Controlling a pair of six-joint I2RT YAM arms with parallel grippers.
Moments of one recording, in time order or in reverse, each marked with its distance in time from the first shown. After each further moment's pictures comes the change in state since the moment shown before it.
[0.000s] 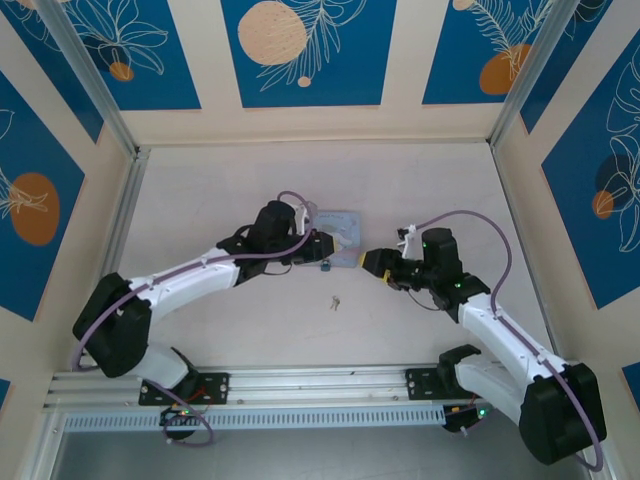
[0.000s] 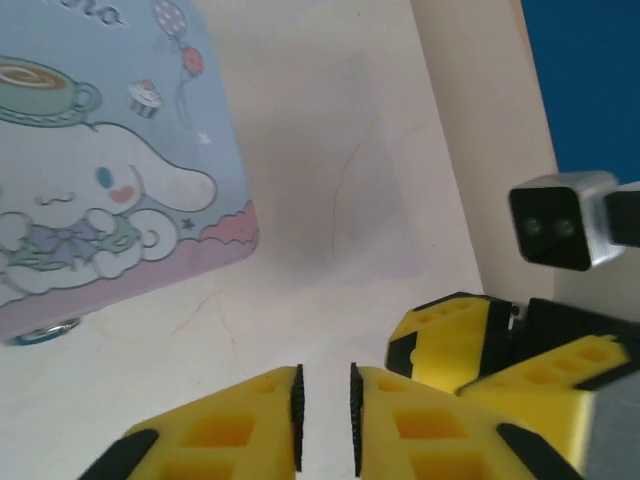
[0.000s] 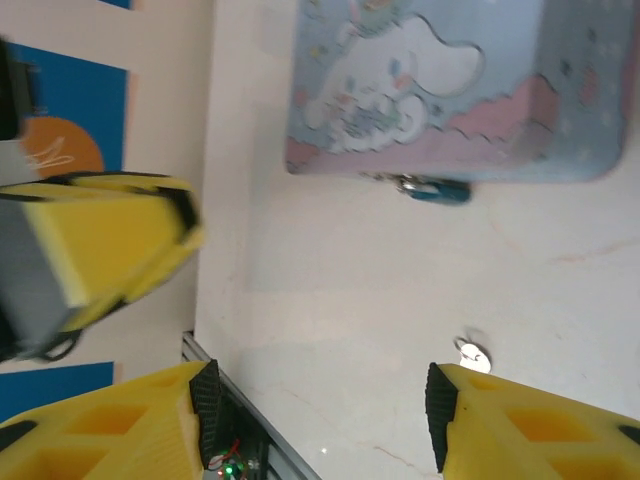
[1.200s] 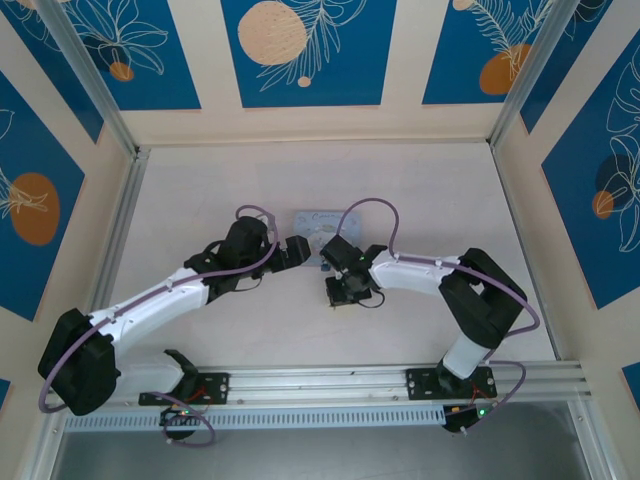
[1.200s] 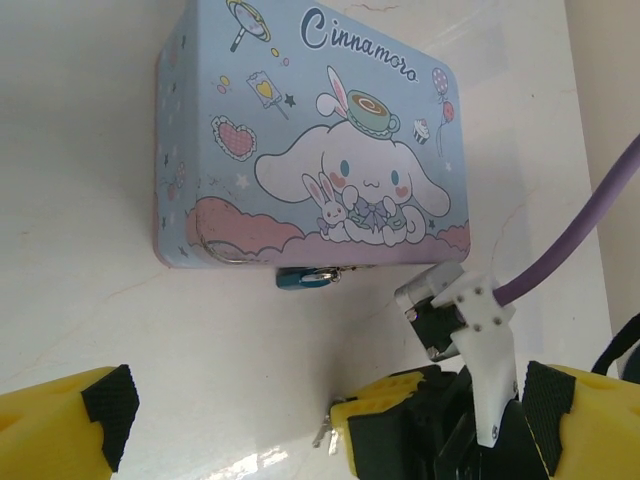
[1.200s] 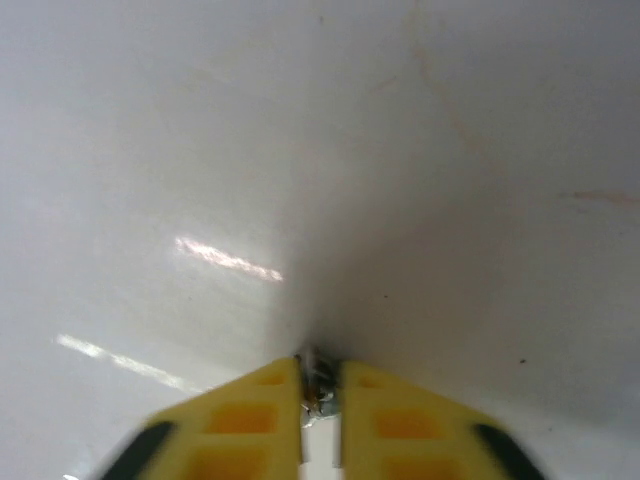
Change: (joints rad) left arm 0.080 -0.228 -0.166 -0.187 -0.240 -0.024; right arm 0.483 0.712 0.433 -0.380 0.541 -0.244
